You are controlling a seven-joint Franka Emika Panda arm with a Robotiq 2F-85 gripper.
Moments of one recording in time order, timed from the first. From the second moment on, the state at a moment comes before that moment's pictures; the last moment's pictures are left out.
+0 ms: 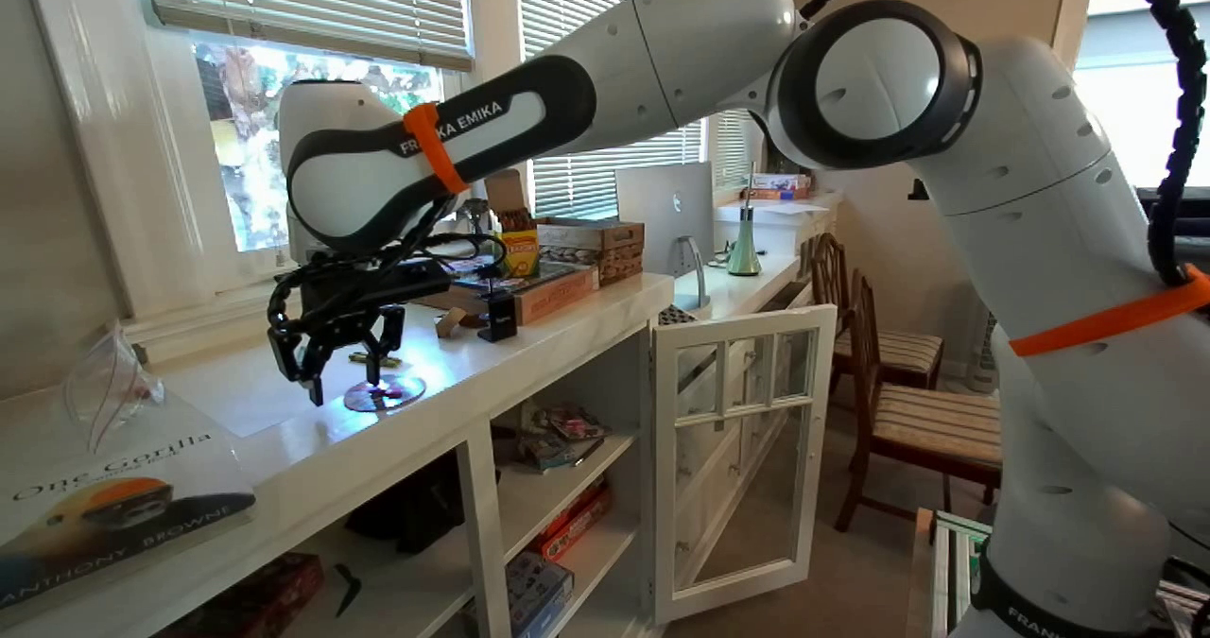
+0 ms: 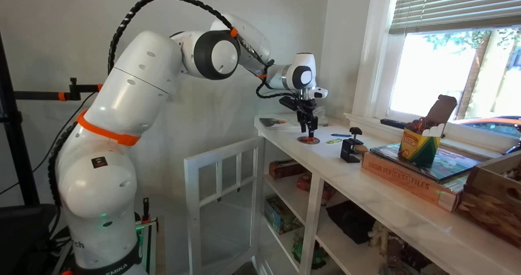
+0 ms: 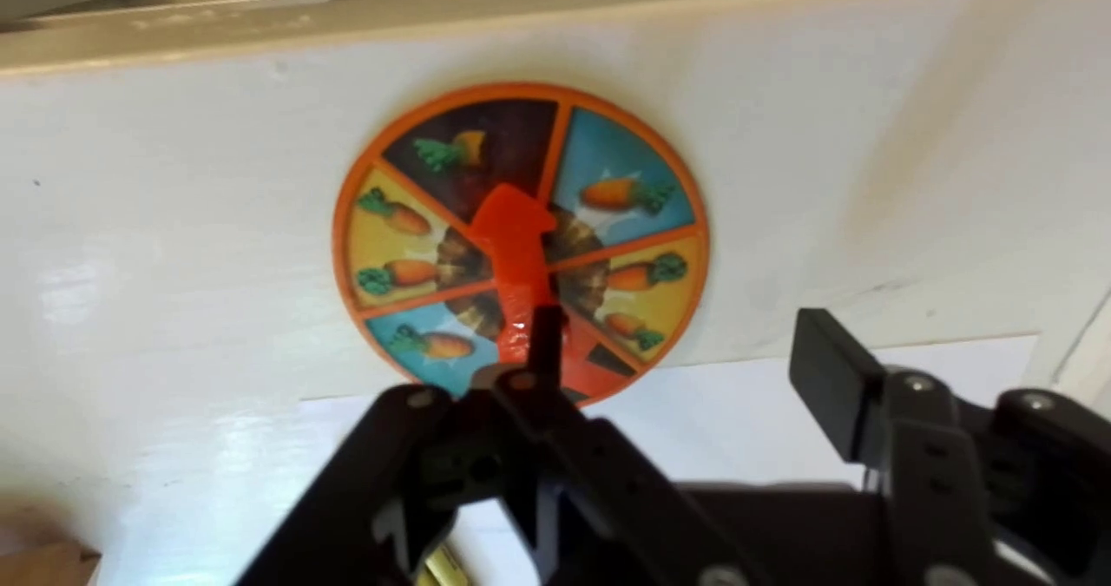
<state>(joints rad) 0.32 0.52 0.07 -1.39 -0.13 2.11 0.51</state>
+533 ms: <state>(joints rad) 0.32 0.52 0.07 -1.39 -0.13 2.11 0.51</state>
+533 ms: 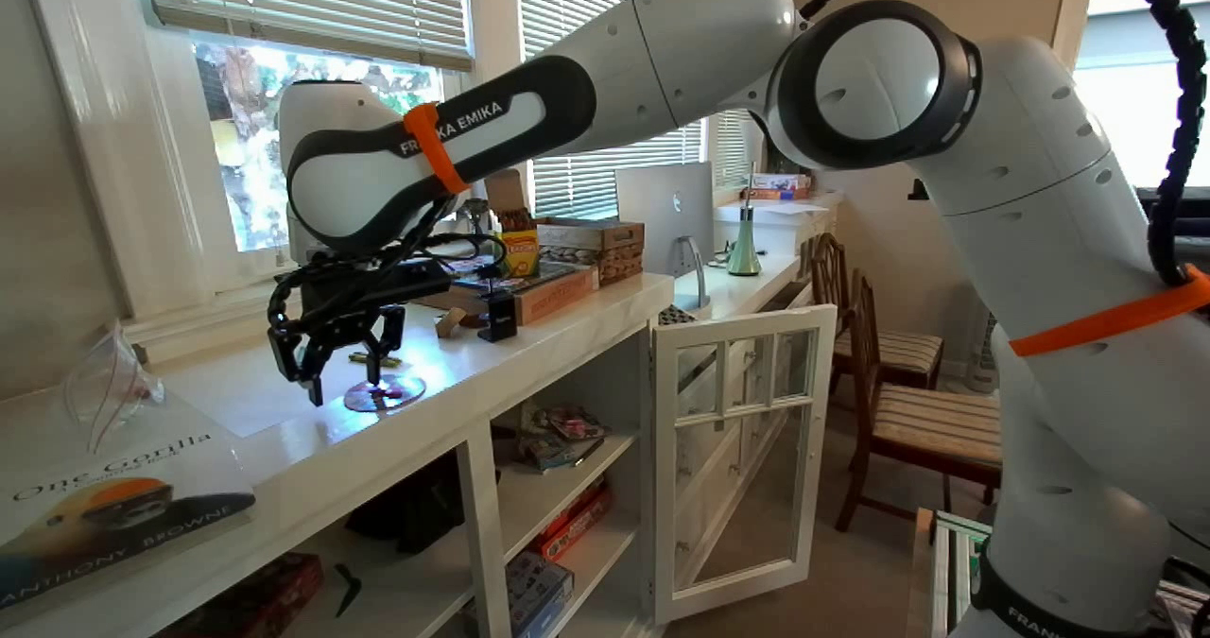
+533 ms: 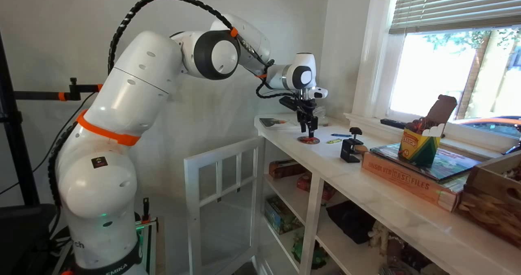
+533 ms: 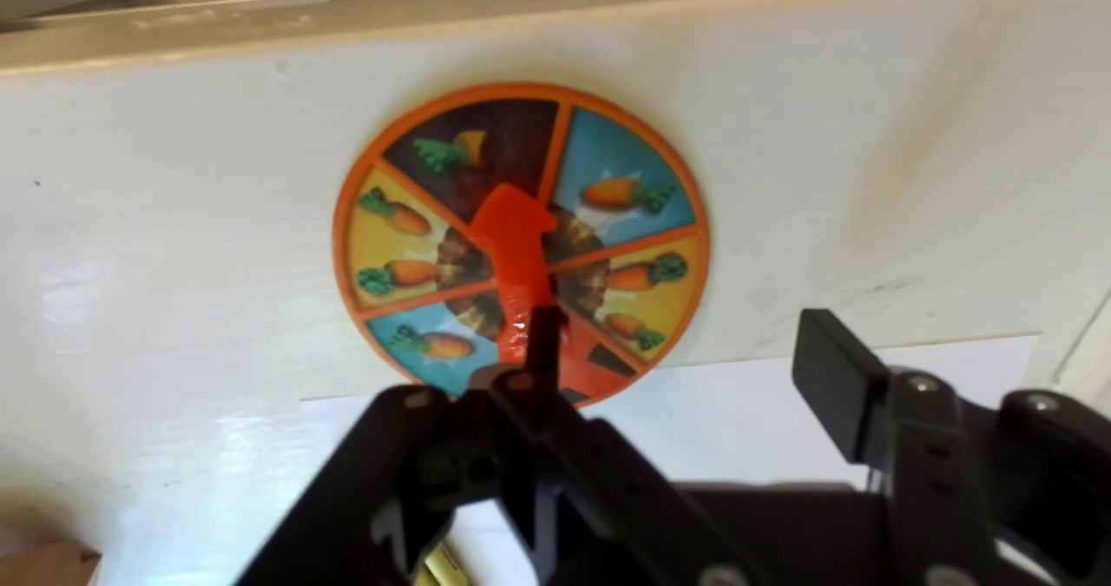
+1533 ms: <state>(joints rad) 0.33 0.52 0.07 -1.39 -0.13 2.11 0.50</state>
